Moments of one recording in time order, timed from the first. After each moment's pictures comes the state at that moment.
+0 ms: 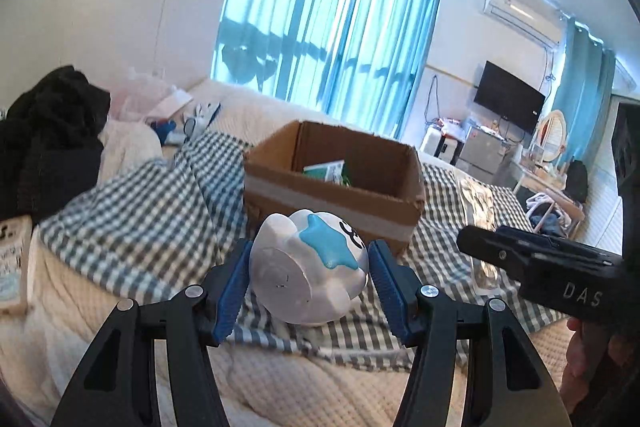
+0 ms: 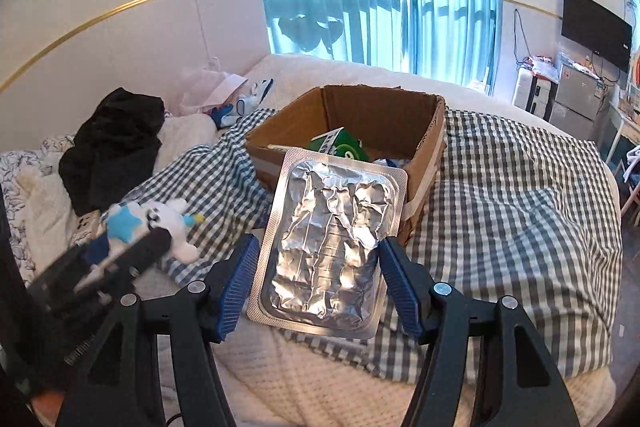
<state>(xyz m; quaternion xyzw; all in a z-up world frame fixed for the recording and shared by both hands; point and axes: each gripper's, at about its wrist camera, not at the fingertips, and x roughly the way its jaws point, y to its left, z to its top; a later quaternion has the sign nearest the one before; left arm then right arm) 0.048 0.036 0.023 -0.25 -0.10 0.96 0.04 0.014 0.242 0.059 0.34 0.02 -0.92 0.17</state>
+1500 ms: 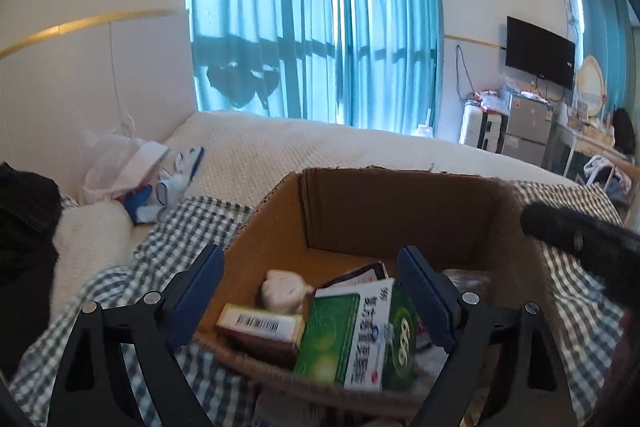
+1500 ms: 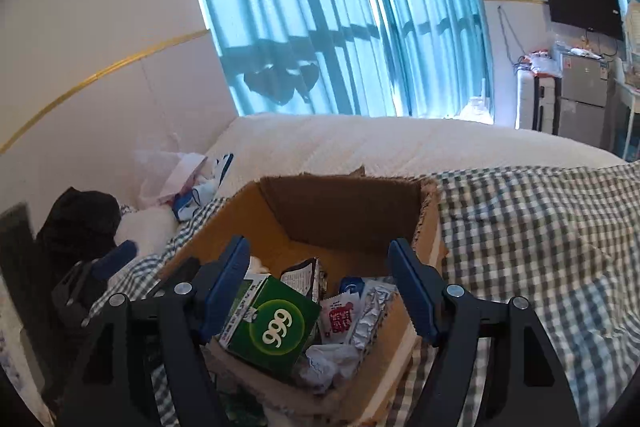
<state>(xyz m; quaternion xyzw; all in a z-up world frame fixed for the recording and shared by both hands) -0.192 0.095 0.014 -0.25 0.02 0.97 -0.02 -0.194 0.289 0.053 0.27 -0.08 -0.94 0.17</state>
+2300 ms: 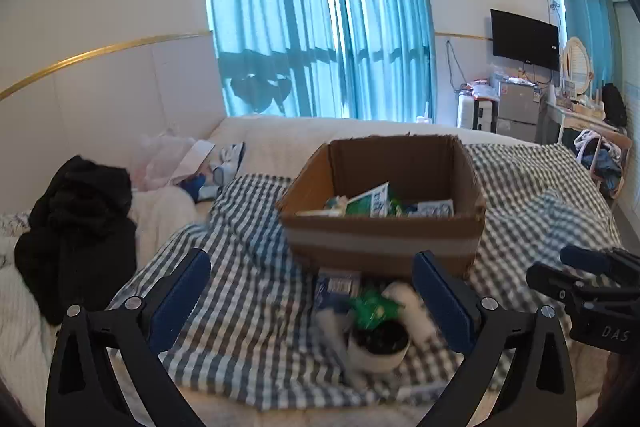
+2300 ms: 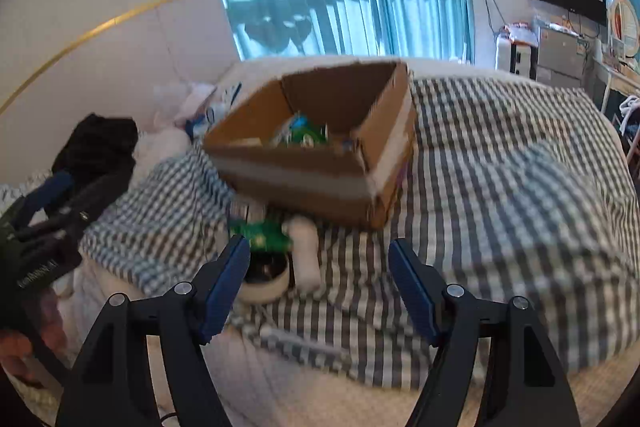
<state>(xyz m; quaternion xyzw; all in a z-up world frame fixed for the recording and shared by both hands) -0.001 0.058 0.040 -0.25 0.05 0.97 -0.03 -0.005 0.289 0.006 0.35 -0.05 -0.93 0.15</state>
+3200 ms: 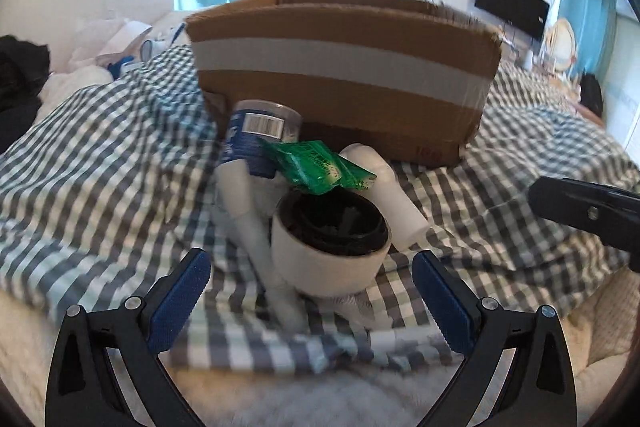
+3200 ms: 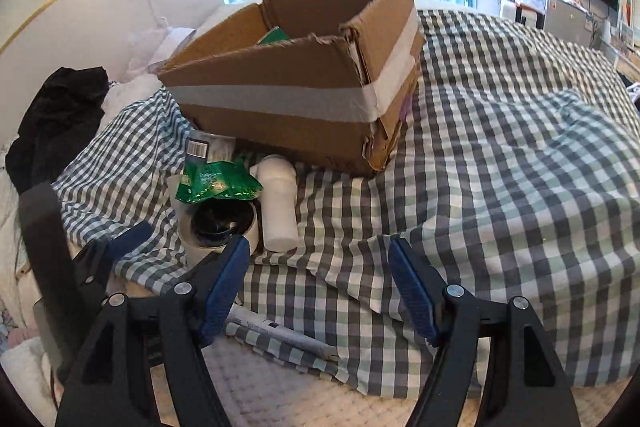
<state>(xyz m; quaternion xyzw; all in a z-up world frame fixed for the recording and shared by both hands) -0.047 0.079 -0.128 -0.38 -0.01 0.92 0.06 -0.046 0.274 -0.066 0.43 -0.03 -0.89 0.13</state>
